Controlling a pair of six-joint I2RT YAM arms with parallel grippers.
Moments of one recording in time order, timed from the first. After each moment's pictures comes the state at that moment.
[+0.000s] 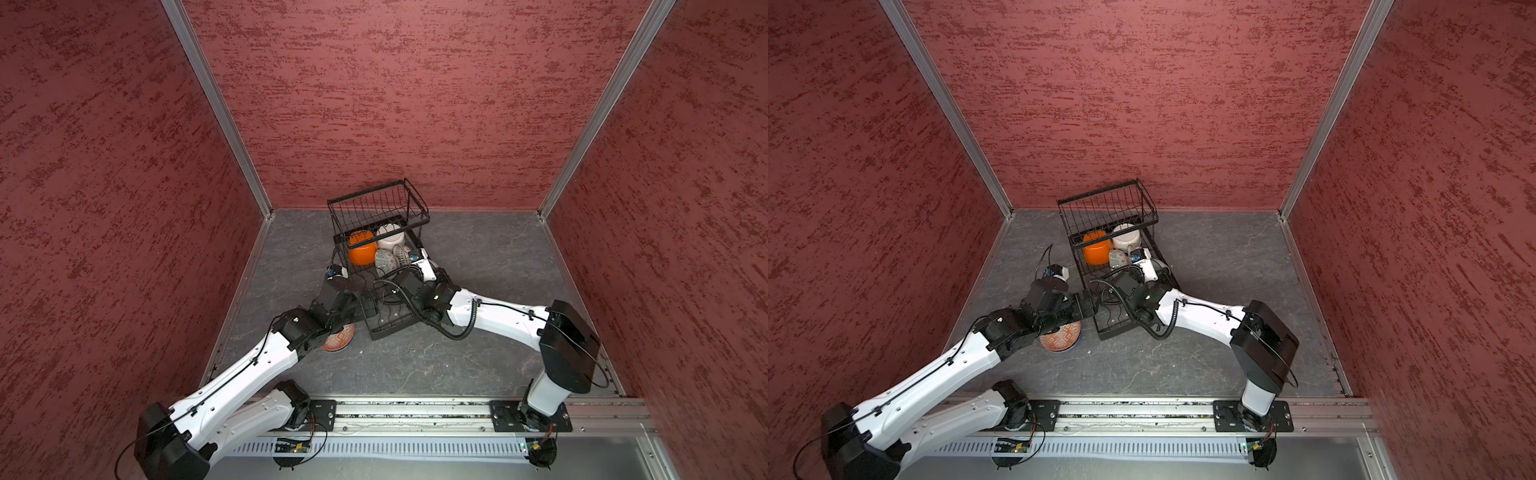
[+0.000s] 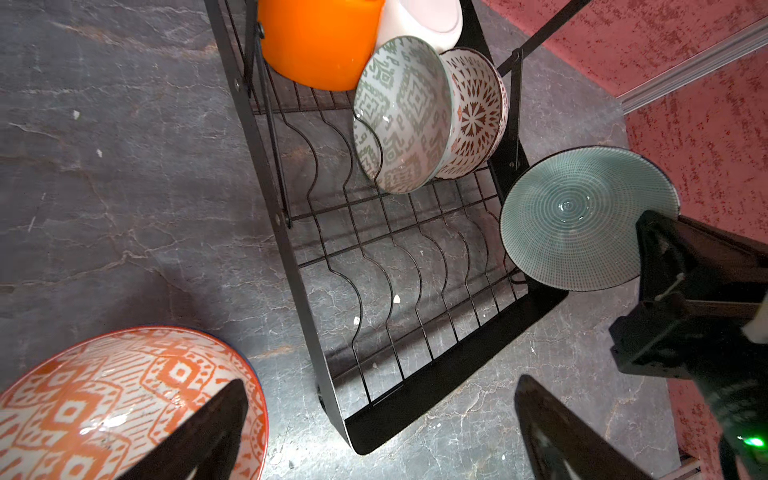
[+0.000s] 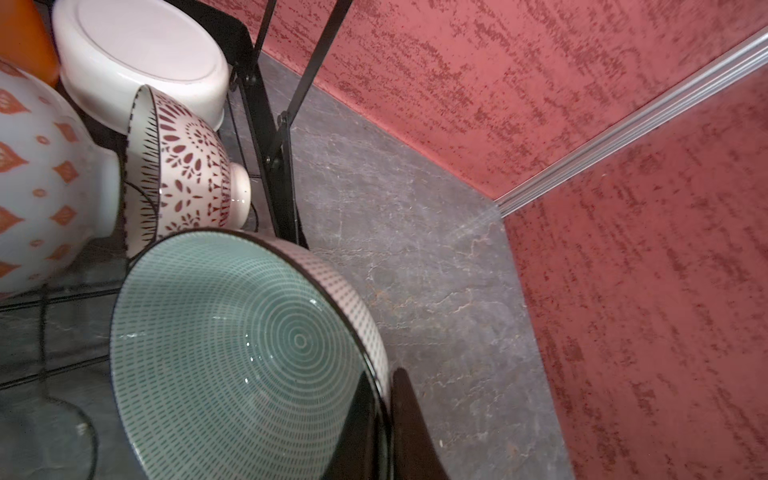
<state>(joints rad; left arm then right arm) -0.66 0.93 0.76 -0.59 -0.15 -0.83 0.96 1.72 1.21 -0.52 1.10 0.31</state>
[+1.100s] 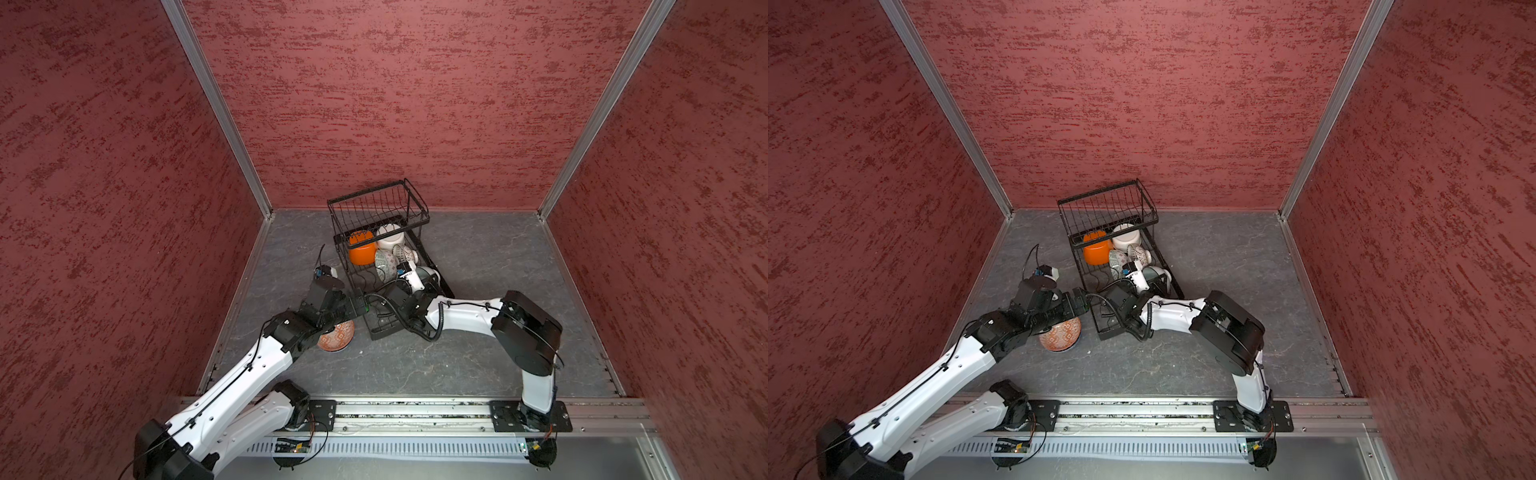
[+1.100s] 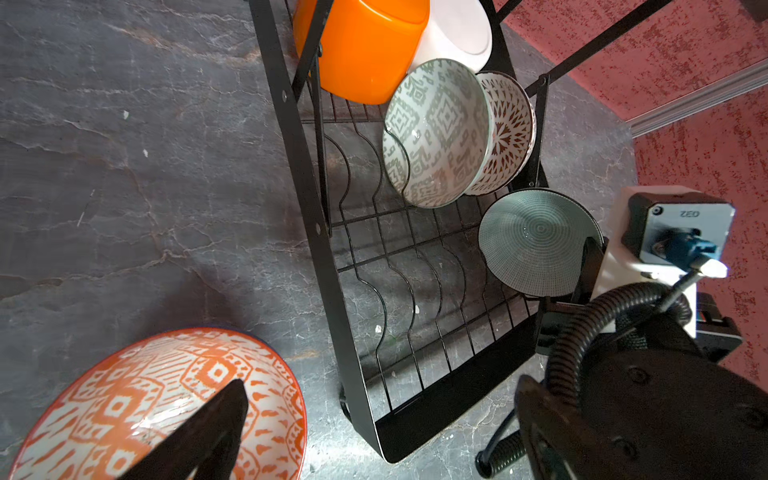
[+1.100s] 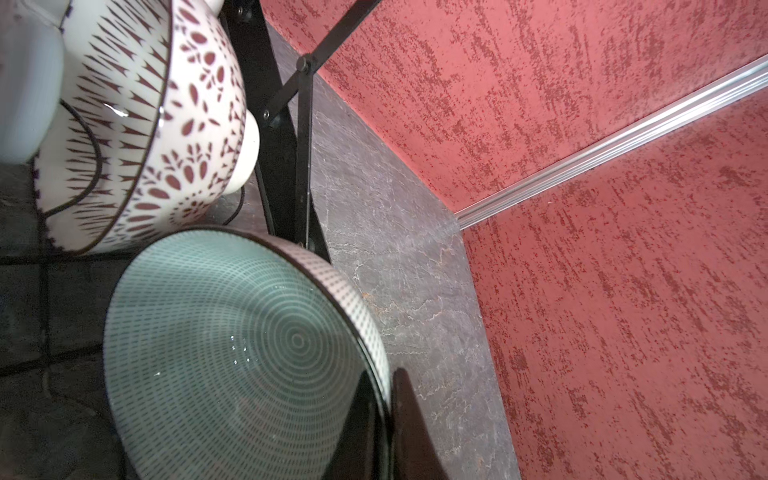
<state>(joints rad) -0.55 0.88 0.72 -0.60 -0.08 -0.80 0.98 1.94 1.20 -0.38 1.26 0.22</state>
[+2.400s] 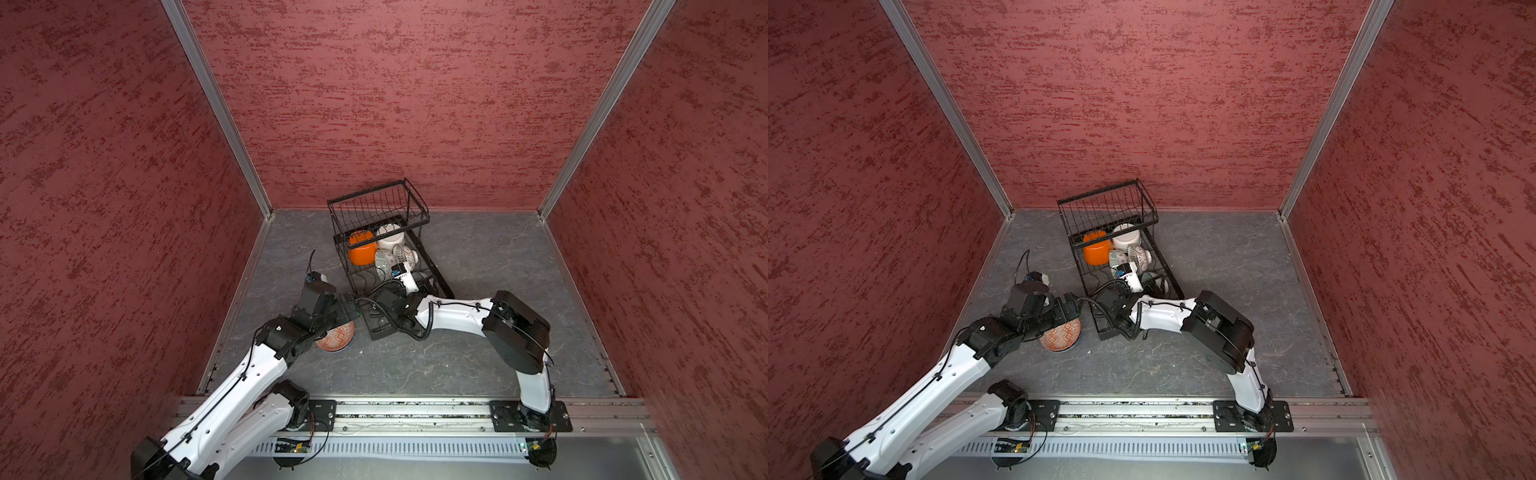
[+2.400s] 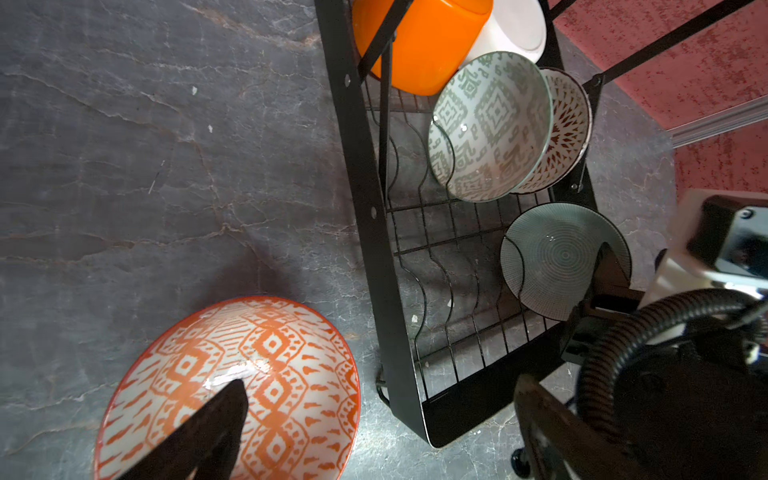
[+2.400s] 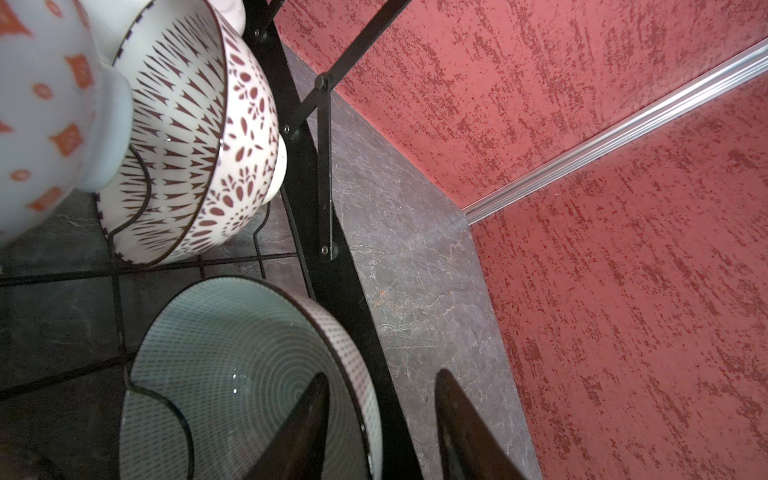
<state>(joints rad) -0.49 0.82 0.69 -0.69 -0.09 -0.81 1.02 2.00 1.31 -0.56 1.26 0.41</state>
